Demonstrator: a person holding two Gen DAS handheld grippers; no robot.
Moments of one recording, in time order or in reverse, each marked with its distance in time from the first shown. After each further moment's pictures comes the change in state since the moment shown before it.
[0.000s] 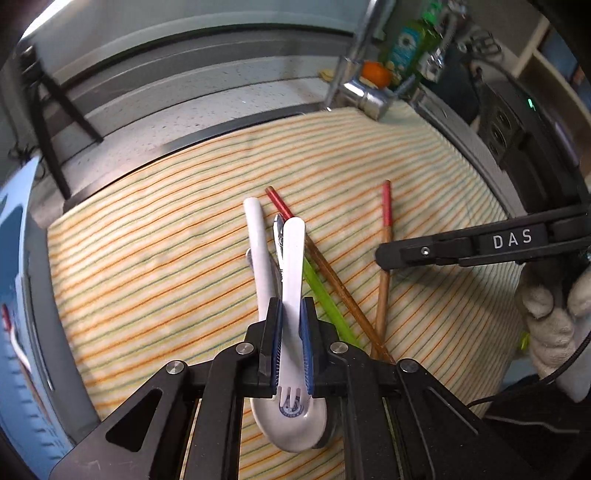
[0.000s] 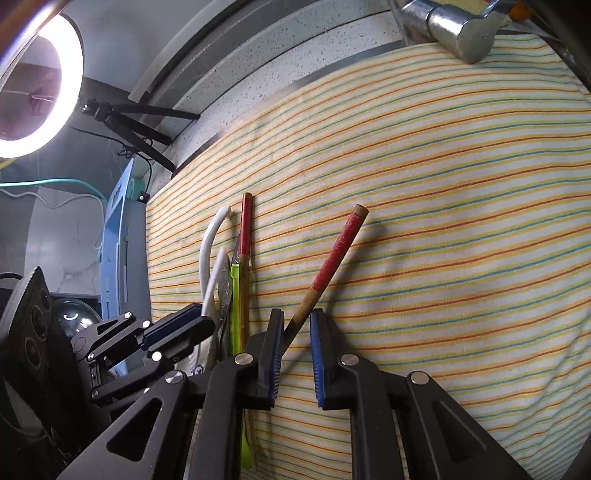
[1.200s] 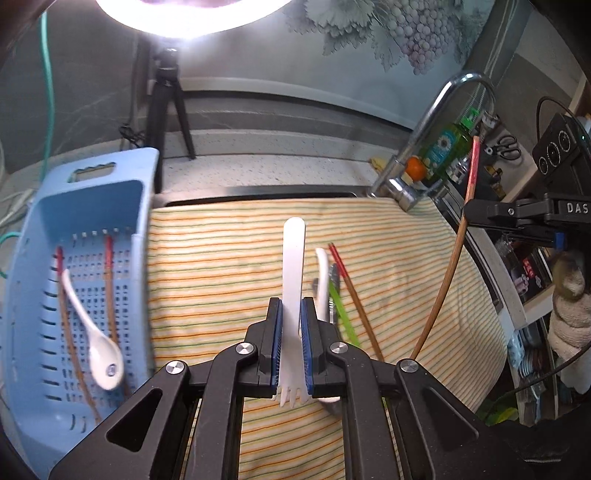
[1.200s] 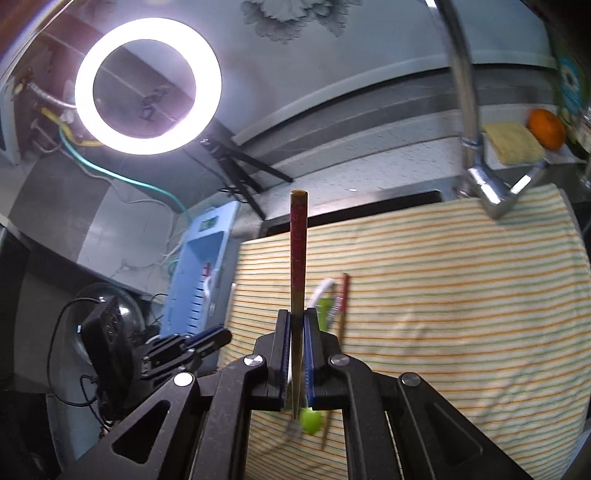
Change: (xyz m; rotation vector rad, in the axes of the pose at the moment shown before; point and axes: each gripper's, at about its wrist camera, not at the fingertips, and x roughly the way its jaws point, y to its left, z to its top) left arm -0.089 0.048 -0.037 -0.244 -0.253 0.050; right arm -0.104 0.088 0.013 -0.260 -0.164 0.139
